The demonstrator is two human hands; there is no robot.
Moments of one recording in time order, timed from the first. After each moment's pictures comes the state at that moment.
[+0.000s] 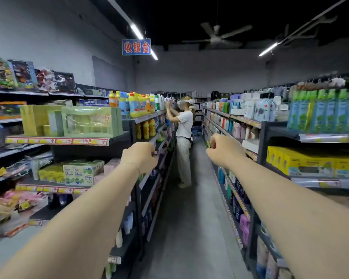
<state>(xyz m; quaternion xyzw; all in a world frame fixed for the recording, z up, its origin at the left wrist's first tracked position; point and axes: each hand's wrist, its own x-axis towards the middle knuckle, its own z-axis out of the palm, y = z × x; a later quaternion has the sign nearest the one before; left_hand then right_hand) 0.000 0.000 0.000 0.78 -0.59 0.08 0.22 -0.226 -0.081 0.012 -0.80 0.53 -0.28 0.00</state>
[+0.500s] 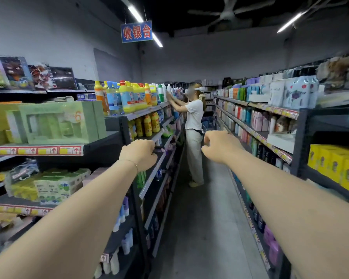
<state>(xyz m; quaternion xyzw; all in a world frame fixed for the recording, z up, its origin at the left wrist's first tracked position) 0.072 -0.259 -0.021 0.79 -0.58 0.11 0.15 -0.145 -0.349 -0.016 -0.85 0.48 -0.23 -0.02</state>
